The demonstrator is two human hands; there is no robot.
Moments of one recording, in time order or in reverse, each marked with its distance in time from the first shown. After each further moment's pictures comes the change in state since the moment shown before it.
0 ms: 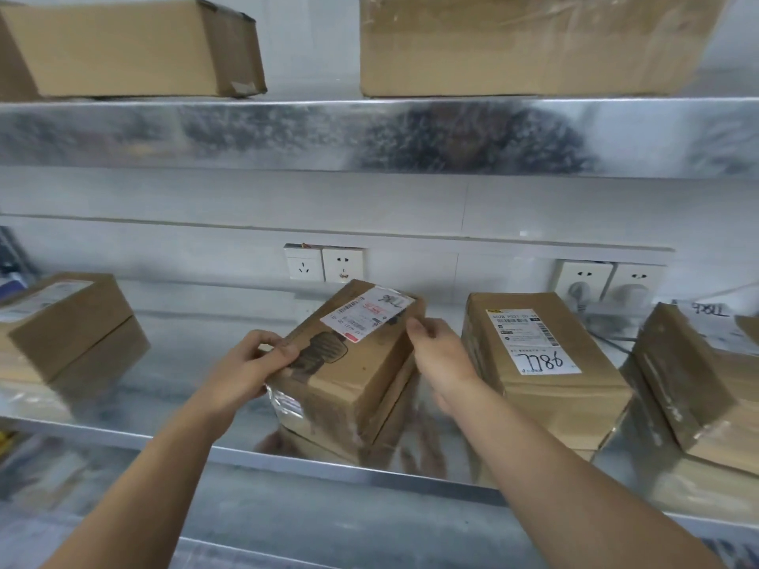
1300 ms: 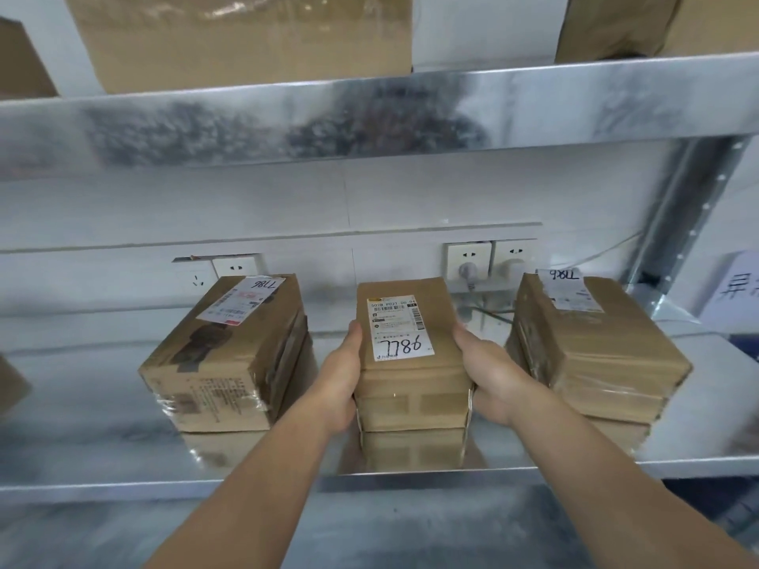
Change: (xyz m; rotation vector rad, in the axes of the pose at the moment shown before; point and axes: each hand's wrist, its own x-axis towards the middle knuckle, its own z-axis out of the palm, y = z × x) left_hand -0.050 0.053 0.272 -0.324 -0.284 -0.245; right_hand 0.026 0.094 -0.221 0.259 -0.004 0.270
